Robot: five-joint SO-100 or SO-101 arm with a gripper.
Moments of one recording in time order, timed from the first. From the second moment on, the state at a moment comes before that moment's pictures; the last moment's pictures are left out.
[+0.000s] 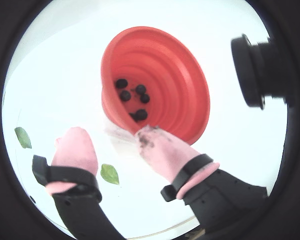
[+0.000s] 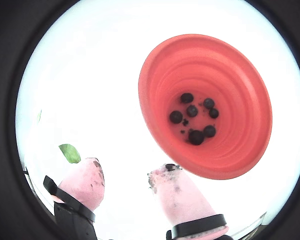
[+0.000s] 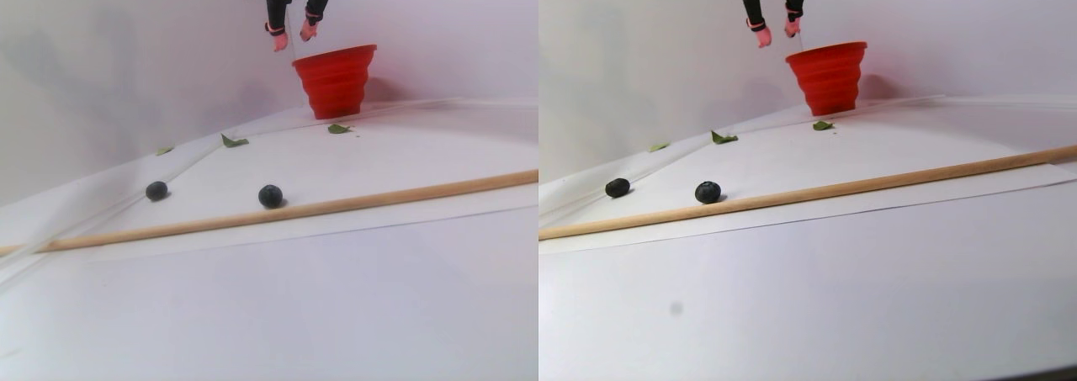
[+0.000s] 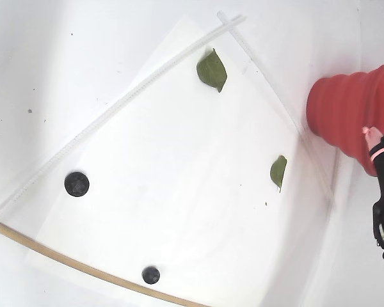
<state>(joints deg) 9.1 118.9 119.8 2.7 -112.4</state>
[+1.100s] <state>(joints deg) 2.5 136.3 134.3 25.3 -117.8</state>
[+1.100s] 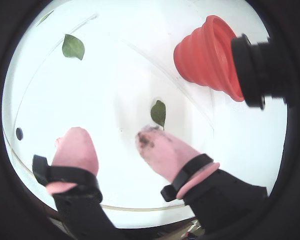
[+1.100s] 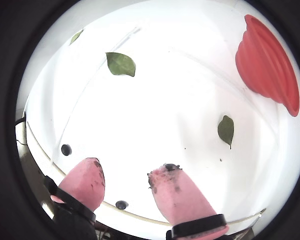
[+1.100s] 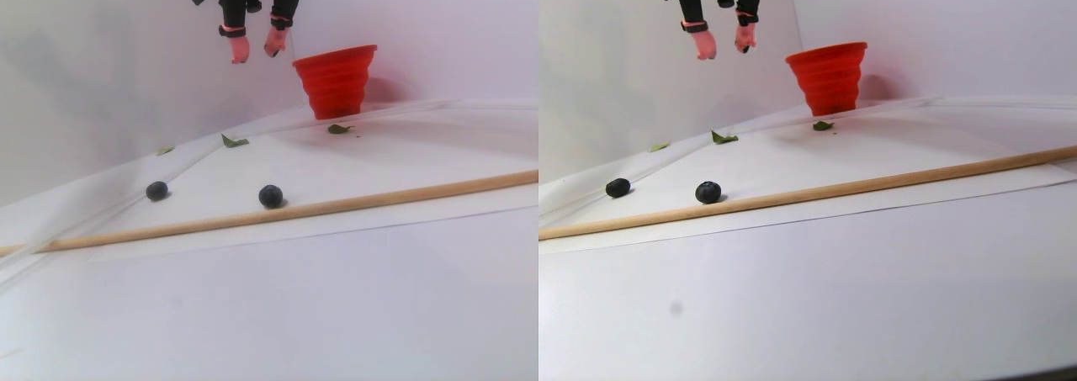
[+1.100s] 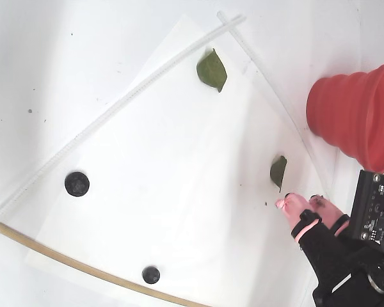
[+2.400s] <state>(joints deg) -0.3 154.0 159.5 33.9 -128.9</state>
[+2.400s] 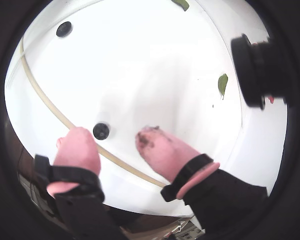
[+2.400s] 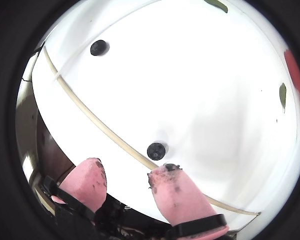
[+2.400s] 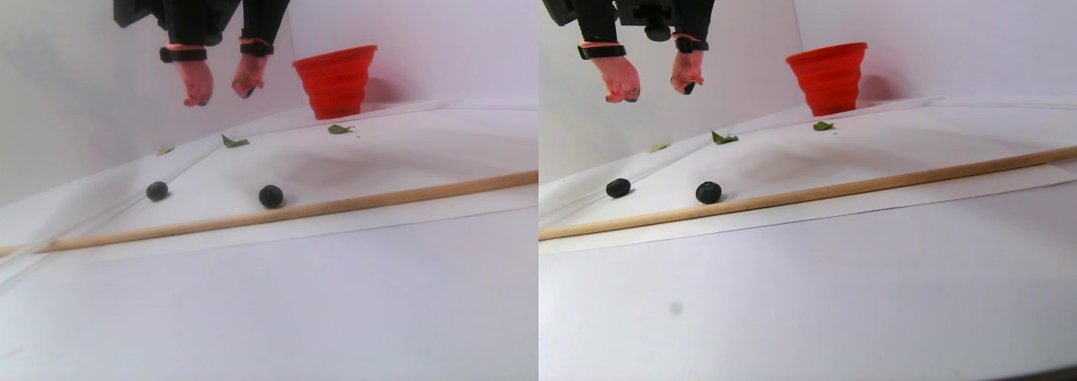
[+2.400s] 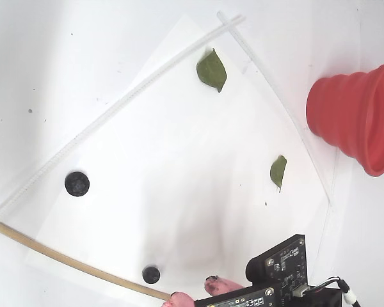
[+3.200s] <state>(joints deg) 4.2 147.0 165.7 22.1 -134.6</state>
